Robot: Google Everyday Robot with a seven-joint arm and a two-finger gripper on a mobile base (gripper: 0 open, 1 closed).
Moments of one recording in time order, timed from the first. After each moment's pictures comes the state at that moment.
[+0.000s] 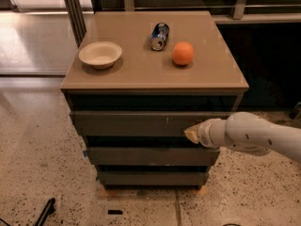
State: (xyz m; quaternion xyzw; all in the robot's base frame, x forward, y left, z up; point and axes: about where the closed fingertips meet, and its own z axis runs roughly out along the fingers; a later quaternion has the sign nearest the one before) arm 0.596 -0.157 0.614 -0.31 0.87 0.11 0.37
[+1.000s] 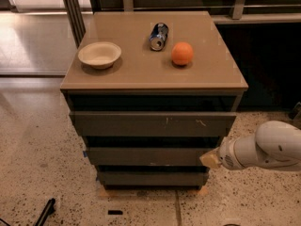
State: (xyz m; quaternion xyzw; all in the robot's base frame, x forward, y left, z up) arm 0.490 -0.195 0.602 -0.31 0.90 0.19 0.25
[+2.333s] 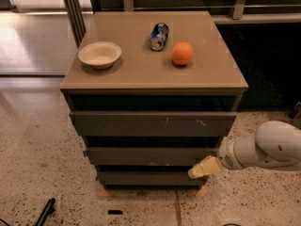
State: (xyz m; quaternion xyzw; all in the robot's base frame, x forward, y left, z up) arm 0.490 -0.195 0.602 -0.31 0.90 0.19 0.25
